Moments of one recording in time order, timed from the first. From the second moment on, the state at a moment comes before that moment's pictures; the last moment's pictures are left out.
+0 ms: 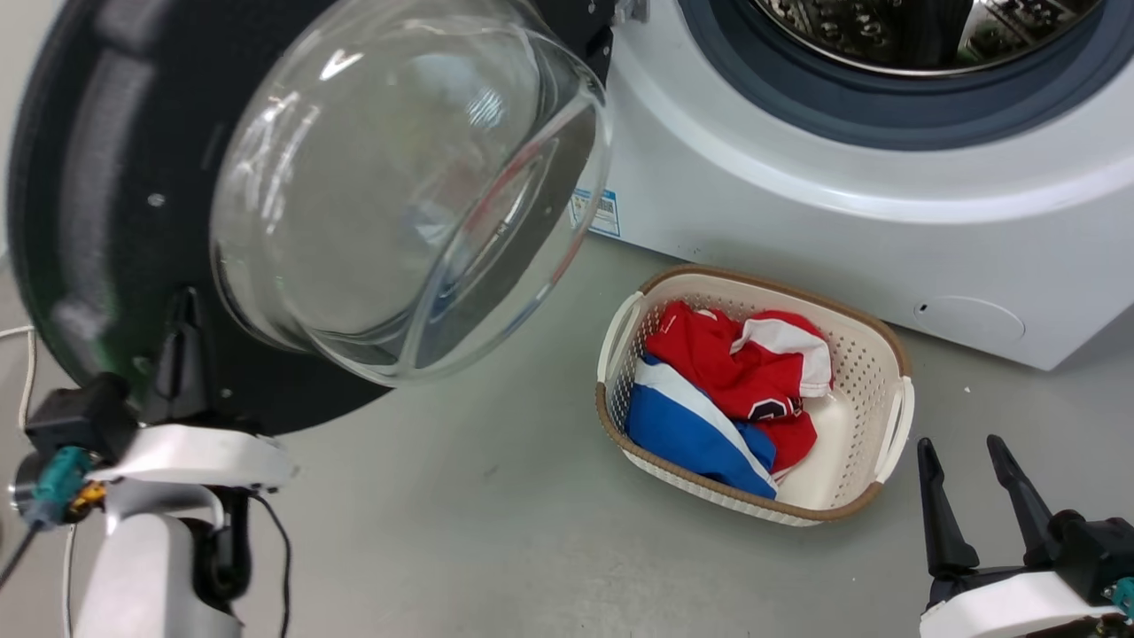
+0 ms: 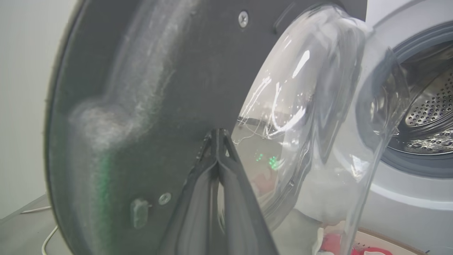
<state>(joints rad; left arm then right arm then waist) -0.27 0.17 0.10 0.23 -0.30 -0.01 -0.27 0.05 -0.10 -0.06 0.12 0.15 0.13 -0.24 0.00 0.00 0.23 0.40</state>
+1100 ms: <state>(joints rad) -0.47 0.24 0.37 0.45 -0.24 -0.09 -0.27 0.06 -0.13 -0.10 0.00 0.14 0.13 -0.16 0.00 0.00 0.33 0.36</state>
